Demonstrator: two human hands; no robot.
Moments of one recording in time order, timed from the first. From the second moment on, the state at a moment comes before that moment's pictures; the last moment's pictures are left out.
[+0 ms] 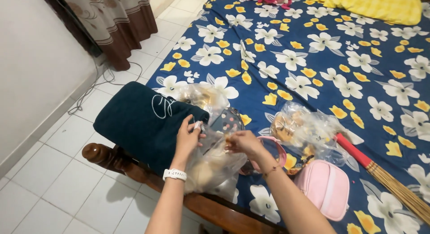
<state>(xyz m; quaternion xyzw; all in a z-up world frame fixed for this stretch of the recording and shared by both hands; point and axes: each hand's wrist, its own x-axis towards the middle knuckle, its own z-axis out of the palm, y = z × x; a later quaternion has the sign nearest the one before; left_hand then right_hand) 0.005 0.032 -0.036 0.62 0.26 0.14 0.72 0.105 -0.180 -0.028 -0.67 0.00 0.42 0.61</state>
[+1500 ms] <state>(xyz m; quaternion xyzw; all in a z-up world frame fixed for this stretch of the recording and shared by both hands) 0.048 0.030 -0.064 0.73 0.26 0.13 0.62 0.295 -0.237 -0.026 -0.93 -0.29 -0.03 0.24</state>
